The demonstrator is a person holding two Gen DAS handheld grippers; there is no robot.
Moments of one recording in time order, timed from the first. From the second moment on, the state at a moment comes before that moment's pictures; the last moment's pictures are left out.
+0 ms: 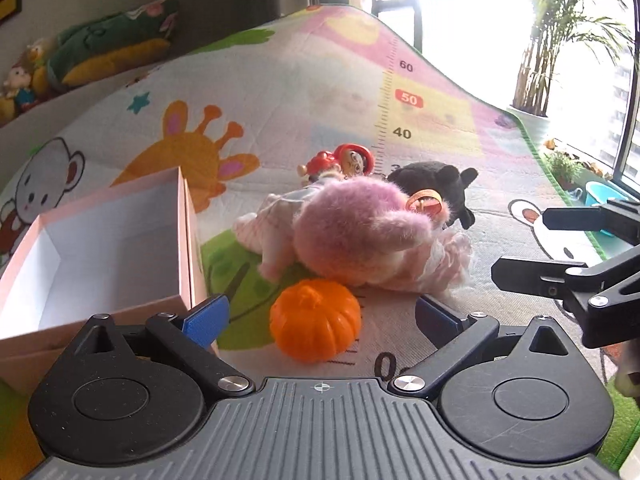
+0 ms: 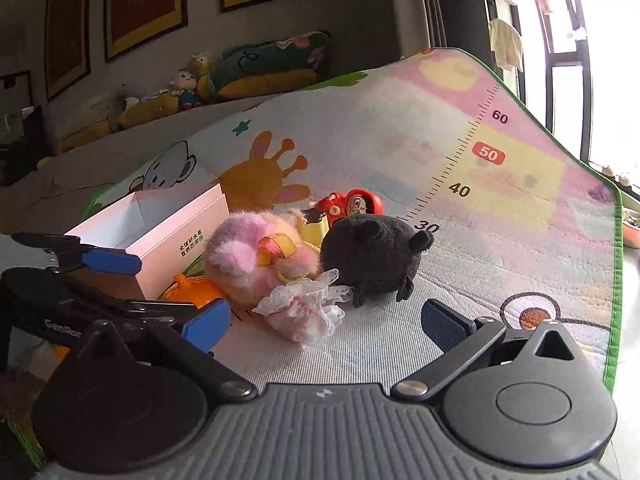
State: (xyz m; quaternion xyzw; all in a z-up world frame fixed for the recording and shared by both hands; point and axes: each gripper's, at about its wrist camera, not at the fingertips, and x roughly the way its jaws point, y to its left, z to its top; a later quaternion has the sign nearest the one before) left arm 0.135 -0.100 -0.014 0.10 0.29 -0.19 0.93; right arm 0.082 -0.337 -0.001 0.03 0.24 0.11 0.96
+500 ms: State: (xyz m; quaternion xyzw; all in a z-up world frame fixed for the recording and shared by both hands) left arm 0.157 -0.105 -0.035 0.10 0.33 -0.19 0.92; right arm 0.161 -0.351 0.022 0.02 0.23 0.12 0.96
